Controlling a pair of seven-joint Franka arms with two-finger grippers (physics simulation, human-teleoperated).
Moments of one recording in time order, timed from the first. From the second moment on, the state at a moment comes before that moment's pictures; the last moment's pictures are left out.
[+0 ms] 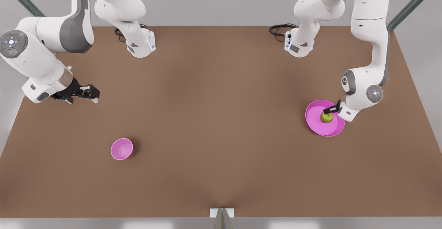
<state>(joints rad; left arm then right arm) -0.02 0.24 0.18 -2.29 -0.04 2.35 -0.08 0.01 0.07 0.05 -1.53 -0.06 1.61 0.01</state>
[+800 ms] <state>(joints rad) -0.04 0.38 0.17 -2.34 -0.04 2.64 -0.01 -0.01 0.07 0.05 -1.53 -0.06 1.61 0.01</state>
